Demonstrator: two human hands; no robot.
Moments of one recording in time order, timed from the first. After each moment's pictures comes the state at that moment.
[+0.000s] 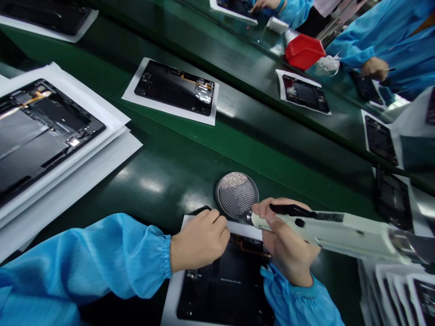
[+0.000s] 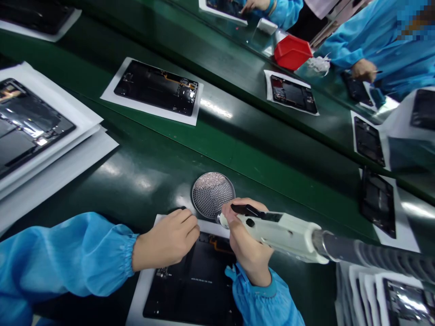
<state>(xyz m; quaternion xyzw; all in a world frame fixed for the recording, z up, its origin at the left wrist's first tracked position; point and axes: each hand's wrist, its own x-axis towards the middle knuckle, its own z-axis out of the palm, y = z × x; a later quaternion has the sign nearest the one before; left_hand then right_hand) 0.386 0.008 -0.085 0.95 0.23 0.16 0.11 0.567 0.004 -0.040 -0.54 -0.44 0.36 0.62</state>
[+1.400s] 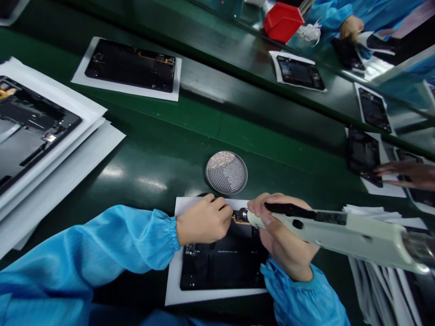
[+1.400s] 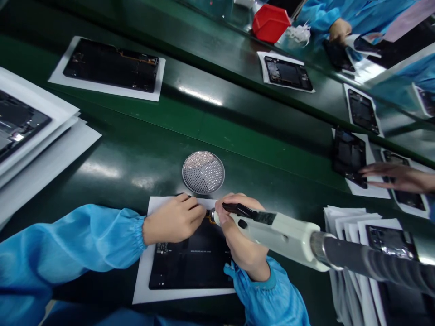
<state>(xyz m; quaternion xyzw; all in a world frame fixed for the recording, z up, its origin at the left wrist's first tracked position) 0.403 0.013 -0.093 0.97 0.13 0.18 0.06 0.572 -0.037 -0.032 -0.49 -0.48 0.39 0.61</state>
